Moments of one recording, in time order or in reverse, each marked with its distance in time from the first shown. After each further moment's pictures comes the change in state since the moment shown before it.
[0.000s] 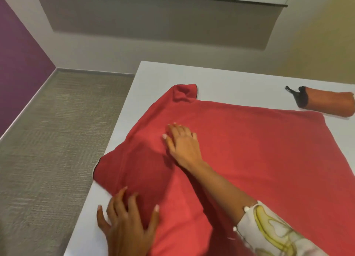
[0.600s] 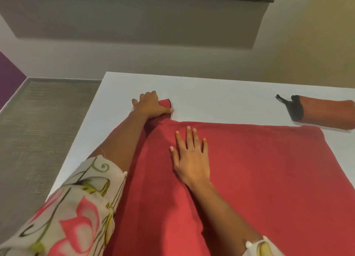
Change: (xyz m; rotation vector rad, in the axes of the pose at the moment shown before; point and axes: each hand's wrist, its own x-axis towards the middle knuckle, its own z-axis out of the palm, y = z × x) left_hand 0.386 0.207 0.105 -0.035 -0.519 0.191; right_hand 0.051 0.122 0.001 -0.134 0.044 0.186
